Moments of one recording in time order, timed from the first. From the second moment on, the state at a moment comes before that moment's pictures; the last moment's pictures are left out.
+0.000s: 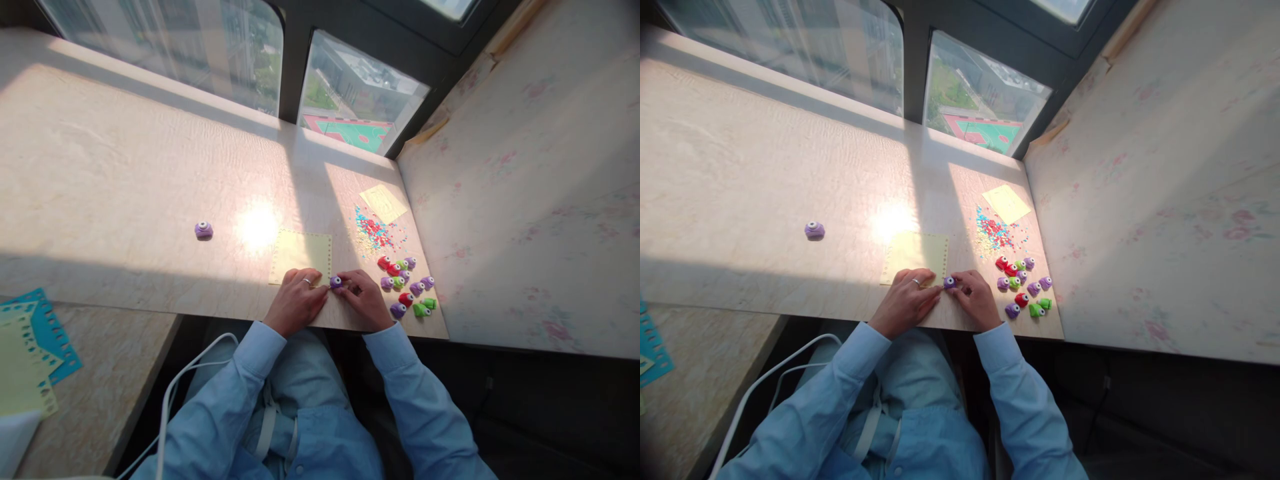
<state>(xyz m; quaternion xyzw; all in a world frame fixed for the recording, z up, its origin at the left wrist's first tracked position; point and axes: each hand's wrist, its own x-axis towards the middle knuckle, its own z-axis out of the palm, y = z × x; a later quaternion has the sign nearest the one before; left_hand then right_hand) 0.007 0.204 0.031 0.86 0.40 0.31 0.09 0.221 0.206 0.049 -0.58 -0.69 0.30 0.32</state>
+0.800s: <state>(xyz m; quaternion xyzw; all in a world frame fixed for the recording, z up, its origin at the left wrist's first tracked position) 0.005 0.203 0.034 0.88 0.37 0.27 0.12 0.223 0.210 0.050 -0.58 -0.70 0.29 0.30</state>
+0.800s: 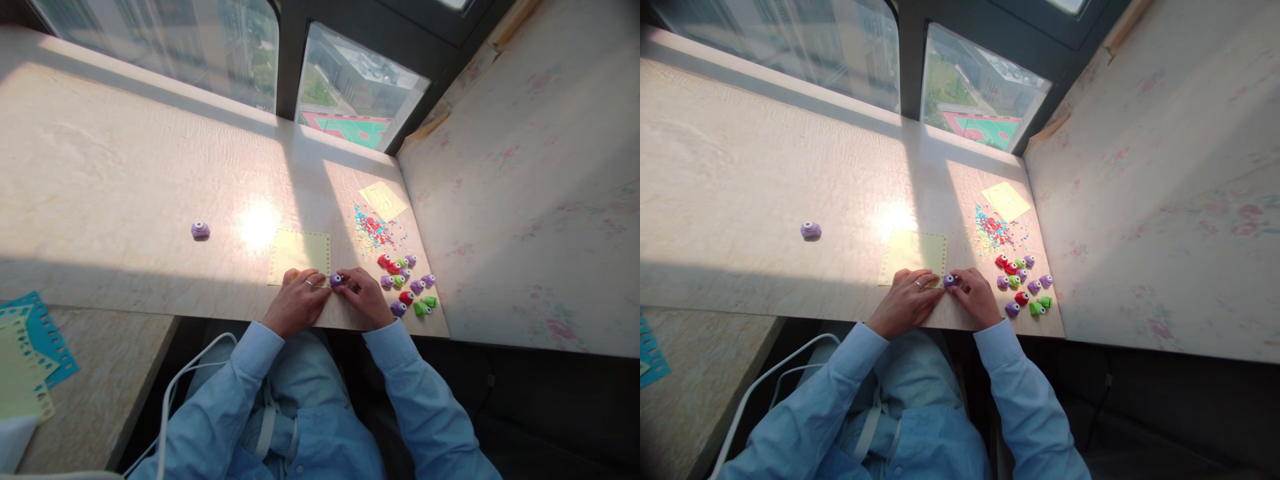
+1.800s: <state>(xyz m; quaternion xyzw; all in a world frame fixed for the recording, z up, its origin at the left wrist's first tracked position) 0.009 0.202 0.029 0.83 0.48 0.28 0.08 0.217 0.190 0.056 -0.60 -0.65 0.27 0.38</state>
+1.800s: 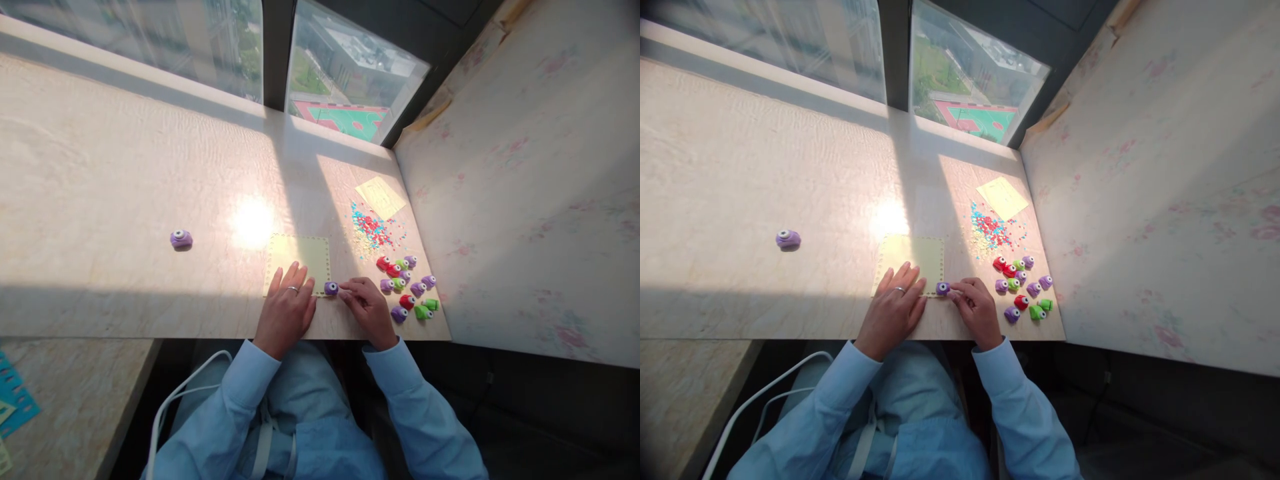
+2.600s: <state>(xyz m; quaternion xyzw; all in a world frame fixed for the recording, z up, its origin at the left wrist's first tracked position) 0.008 0.201 0.036 0.83 0.48 0.27 0.10 0.211 0.173 0.068 -0.67 -0.58 0.33 0.33</state>
